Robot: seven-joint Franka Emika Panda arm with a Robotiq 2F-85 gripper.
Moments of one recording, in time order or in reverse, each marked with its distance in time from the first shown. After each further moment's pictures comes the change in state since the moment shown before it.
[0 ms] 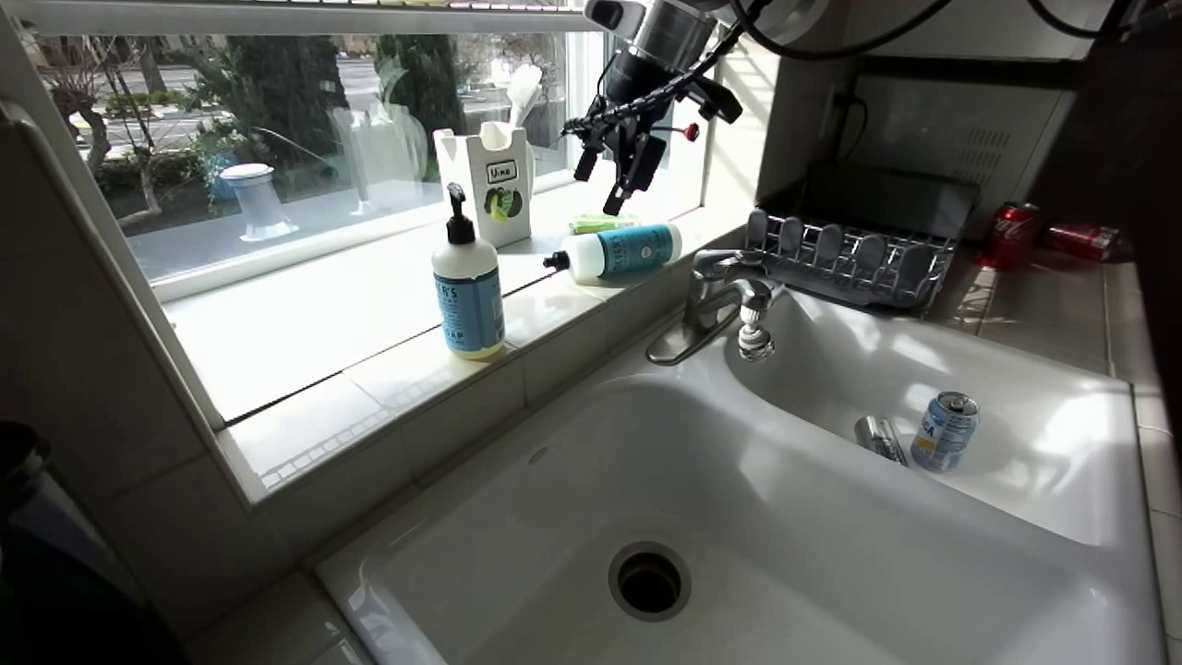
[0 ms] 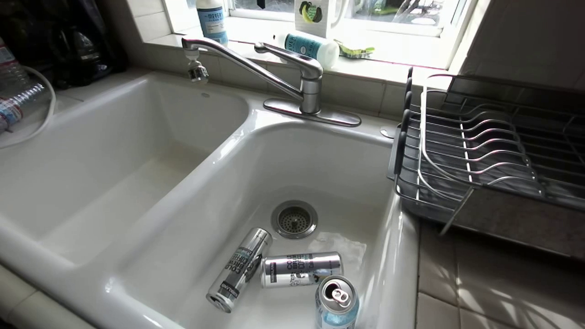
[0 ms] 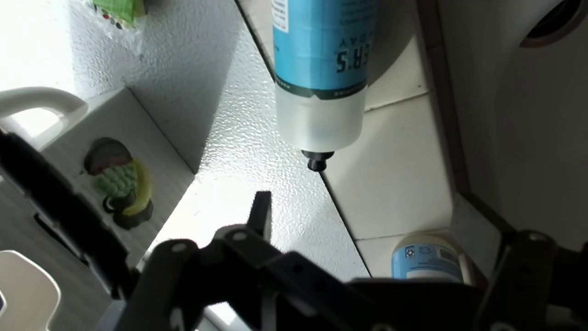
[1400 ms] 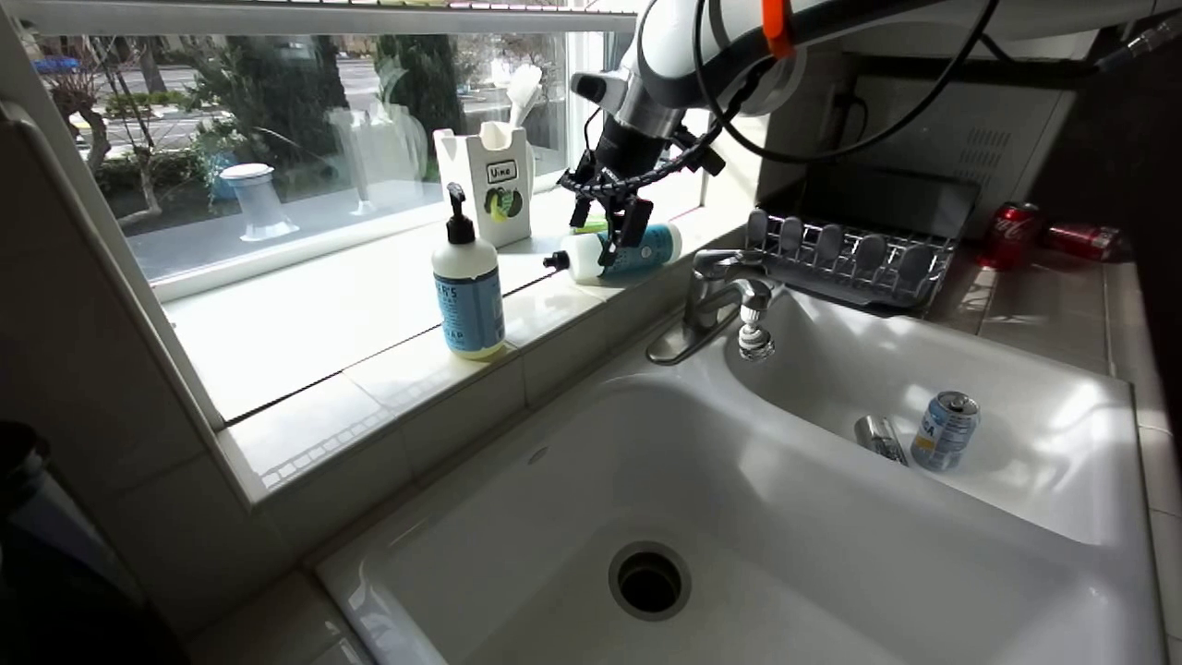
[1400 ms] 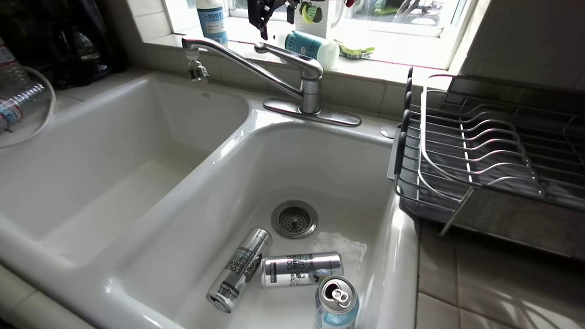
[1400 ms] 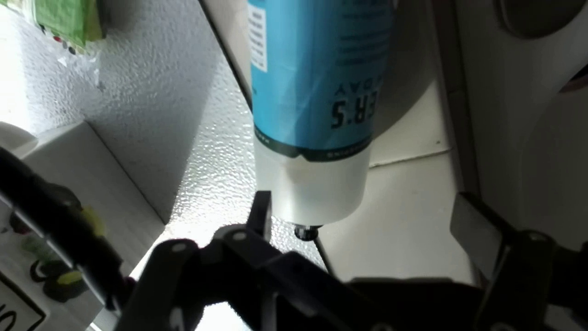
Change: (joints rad) arm 0.022 0.029 0.010 -0.121 -0.099 0.163 0.010
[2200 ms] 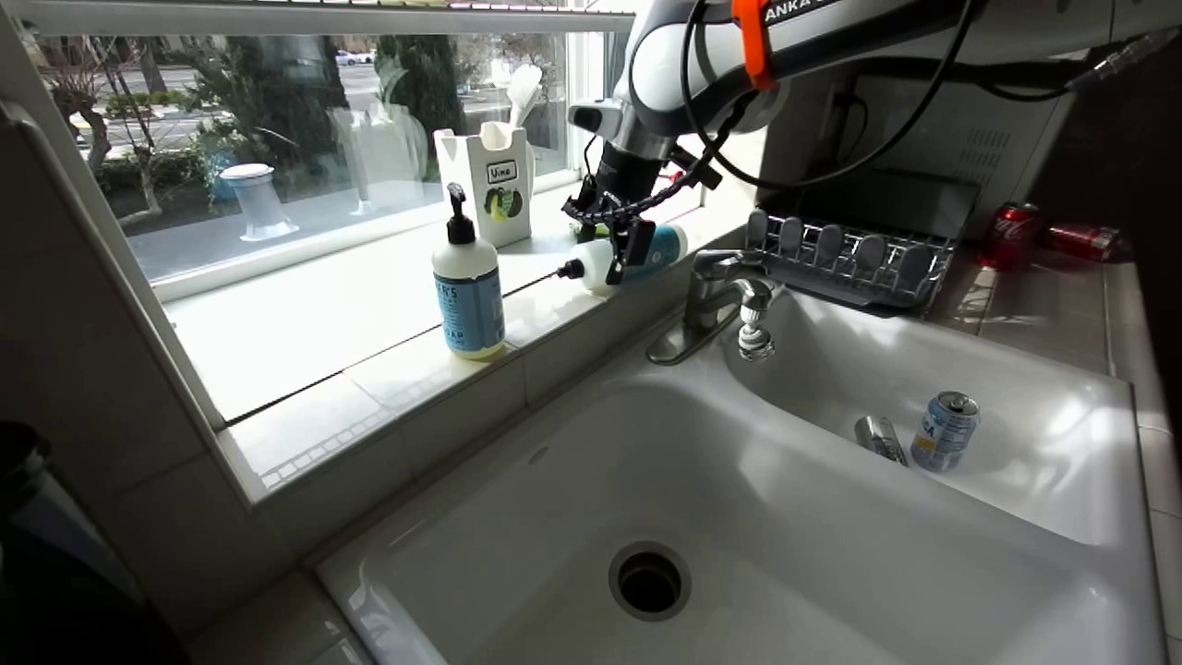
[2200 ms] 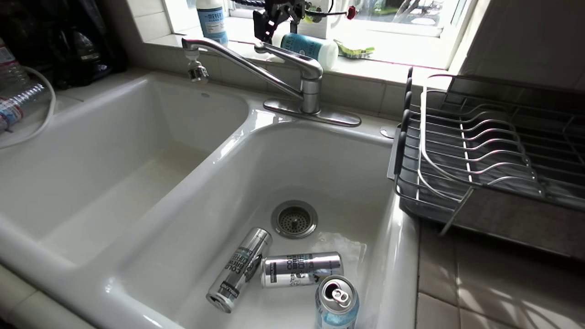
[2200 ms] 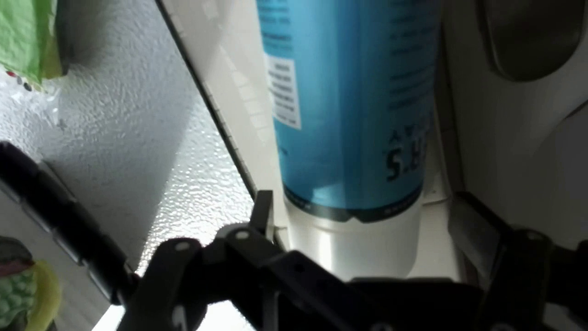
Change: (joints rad) arm -0.003 0.053 -0.002 0.035 -0.052 -0.049 0.001
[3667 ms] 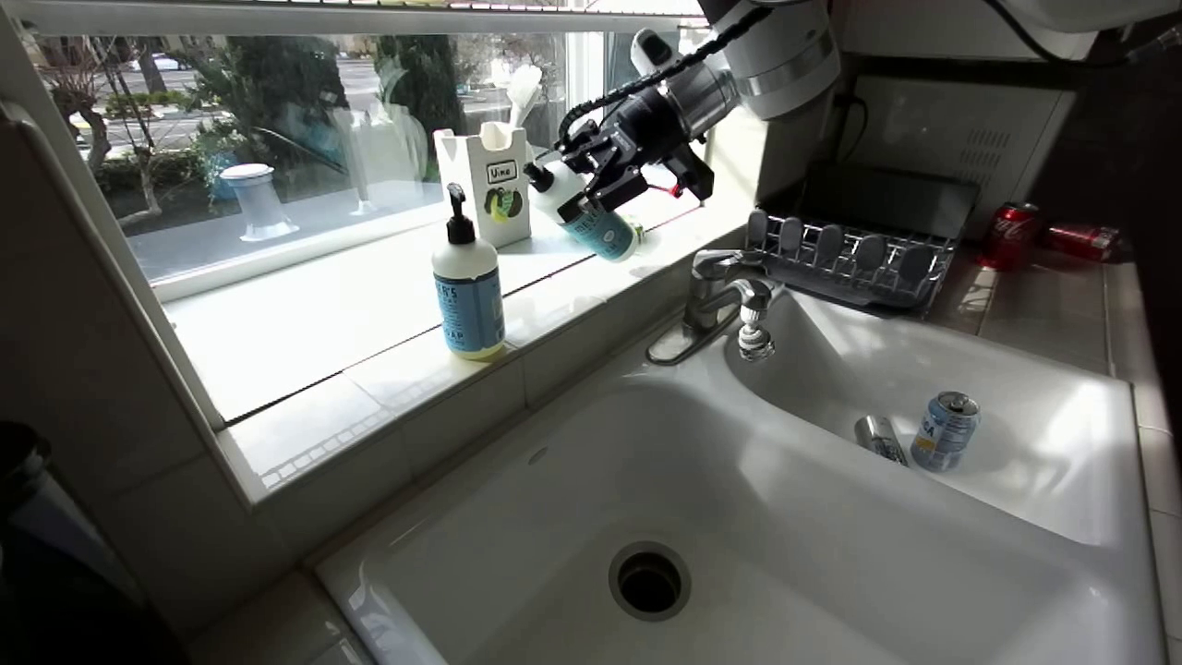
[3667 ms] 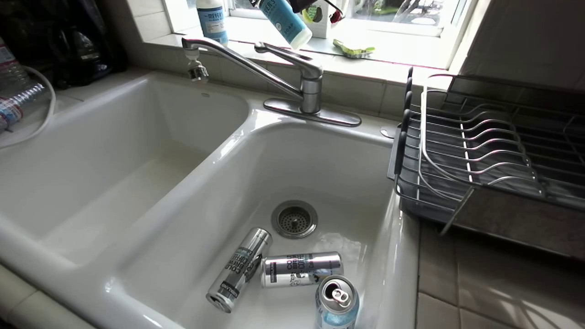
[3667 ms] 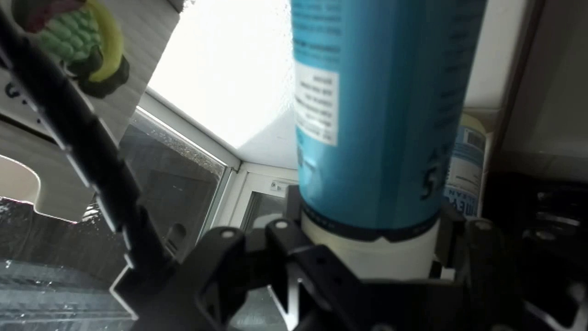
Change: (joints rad) arm -0.223 -0.085 0.169 -0.102 0.887 0.045 -0.635
